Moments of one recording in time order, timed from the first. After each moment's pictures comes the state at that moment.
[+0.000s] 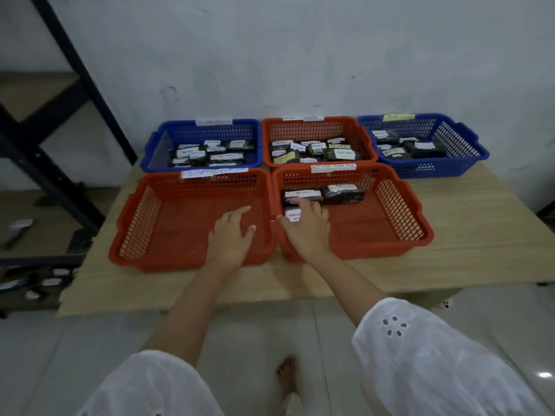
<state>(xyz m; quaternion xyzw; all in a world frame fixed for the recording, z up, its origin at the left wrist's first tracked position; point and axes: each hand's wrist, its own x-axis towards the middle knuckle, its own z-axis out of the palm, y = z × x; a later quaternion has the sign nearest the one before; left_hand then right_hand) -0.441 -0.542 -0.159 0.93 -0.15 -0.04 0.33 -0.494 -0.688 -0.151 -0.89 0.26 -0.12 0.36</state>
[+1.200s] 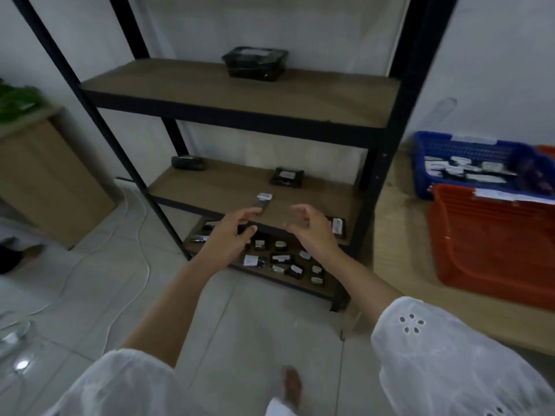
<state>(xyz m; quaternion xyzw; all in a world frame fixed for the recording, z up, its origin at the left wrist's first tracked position) -0.290 0.103 -0.138 0.89 -0.10 -0.02 0.45 -0.283 -0.090 -0.161 -0.86 0.02 0.00 0.52</state>
